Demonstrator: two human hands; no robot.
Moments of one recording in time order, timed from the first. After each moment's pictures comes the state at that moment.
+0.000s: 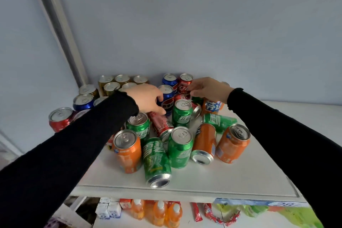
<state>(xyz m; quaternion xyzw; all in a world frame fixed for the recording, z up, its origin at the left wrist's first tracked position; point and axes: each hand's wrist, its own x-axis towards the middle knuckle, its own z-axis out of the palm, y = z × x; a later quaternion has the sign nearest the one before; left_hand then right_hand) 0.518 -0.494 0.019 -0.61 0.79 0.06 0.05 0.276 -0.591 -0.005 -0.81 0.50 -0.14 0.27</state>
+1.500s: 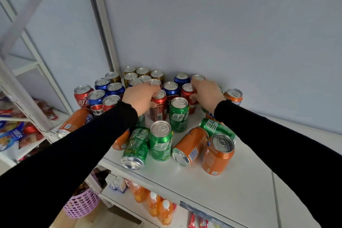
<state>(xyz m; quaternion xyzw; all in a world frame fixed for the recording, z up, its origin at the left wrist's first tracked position) 0.478 -0.465 -0.022 -0.77 0.63 -0.09 -0.06 0.279 -0.609 -0.030 -0.91 0.38 -0.15 0.01</state>
